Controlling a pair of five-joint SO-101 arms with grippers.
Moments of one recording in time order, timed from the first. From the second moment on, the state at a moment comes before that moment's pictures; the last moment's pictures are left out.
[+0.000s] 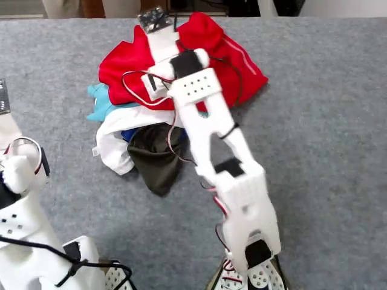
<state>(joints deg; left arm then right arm) -30.5 -50.4 22.7 89.6 -19.6 -29.4 44.3 -56.6 84.4 -8.0</state>
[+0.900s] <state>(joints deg) -33.7 -50.4 24.5 88.2 -22.2 -22.9 35.2 -92.1 99.9 -2.6</state>
